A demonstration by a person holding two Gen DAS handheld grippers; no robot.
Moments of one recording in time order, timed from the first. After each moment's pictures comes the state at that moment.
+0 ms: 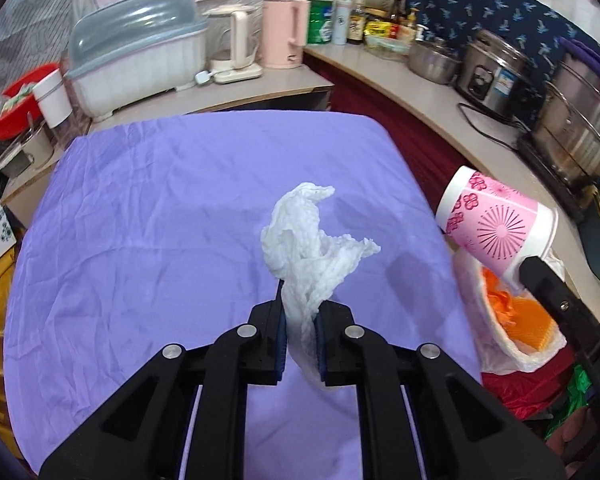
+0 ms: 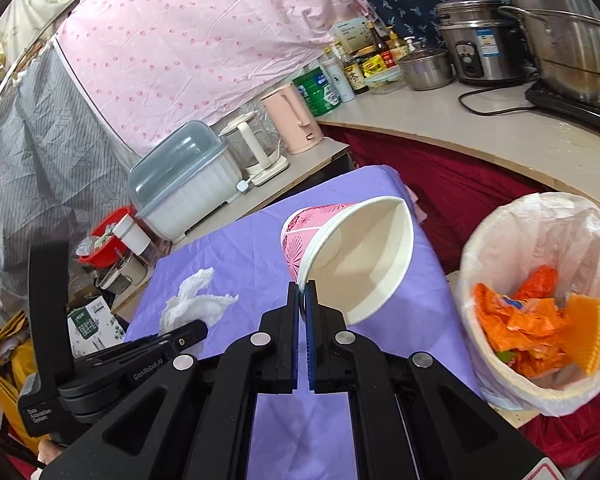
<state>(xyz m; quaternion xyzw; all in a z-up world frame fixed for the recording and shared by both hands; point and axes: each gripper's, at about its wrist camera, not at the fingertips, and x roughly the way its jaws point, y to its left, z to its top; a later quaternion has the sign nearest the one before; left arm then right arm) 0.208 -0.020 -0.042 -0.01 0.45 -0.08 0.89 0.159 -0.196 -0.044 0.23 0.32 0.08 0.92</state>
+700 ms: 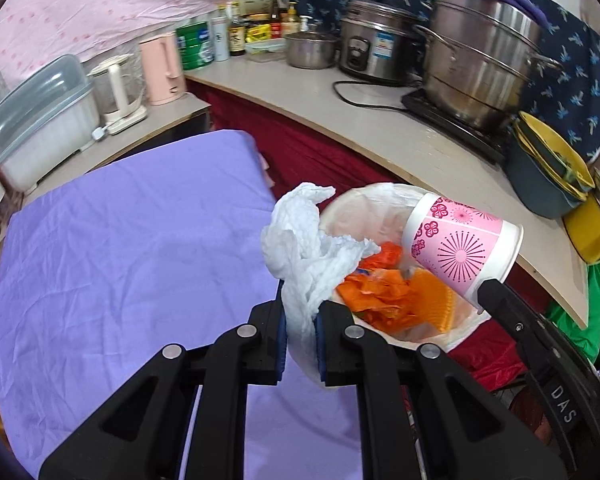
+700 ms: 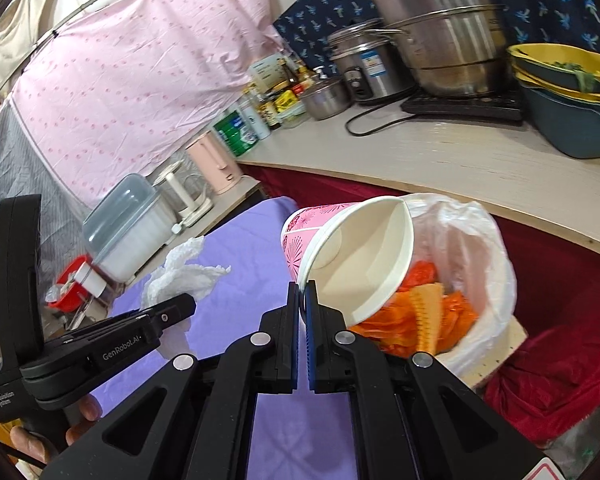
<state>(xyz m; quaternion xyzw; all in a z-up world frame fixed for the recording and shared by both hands) 0.161 -0.188 -0.019 0.07 0.43 -0.20 0.88 0.073 -0.335 -0.052 0.27 0.29 -0.04 0.92</state>
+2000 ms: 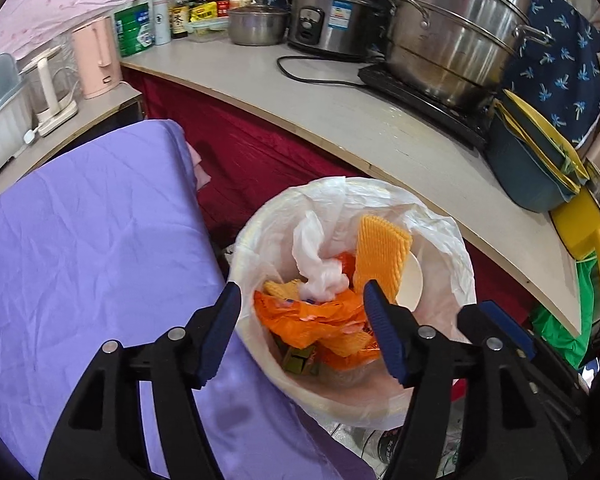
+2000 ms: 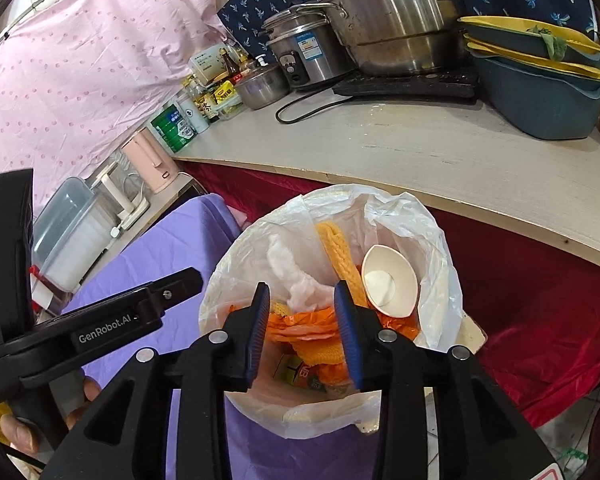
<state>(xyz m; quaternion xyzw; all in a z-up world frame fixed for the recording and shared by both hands) 0.216 -0.253 -0.071 0.05 0.45 -0.27 0.85 0.099 -0.382 -0.093 0.26 0.32 -0.12 0.90</state>
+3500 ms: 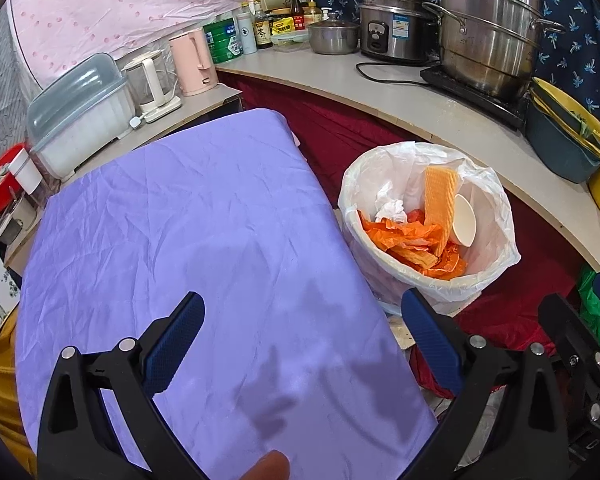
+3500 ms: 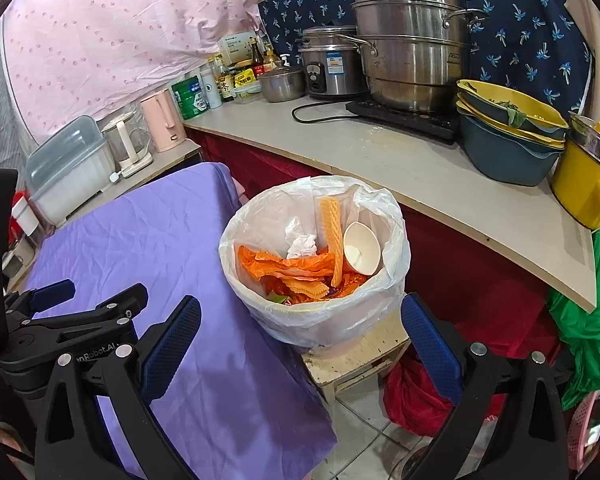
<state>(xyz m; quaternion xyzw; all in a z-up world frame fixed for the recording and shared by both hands) 0.104 -0.165 -0.042 0.10 0.42 -0.13 0.89 0.011 -0.309 -0.043 0.13 0.35 -0.14 0.92</state>
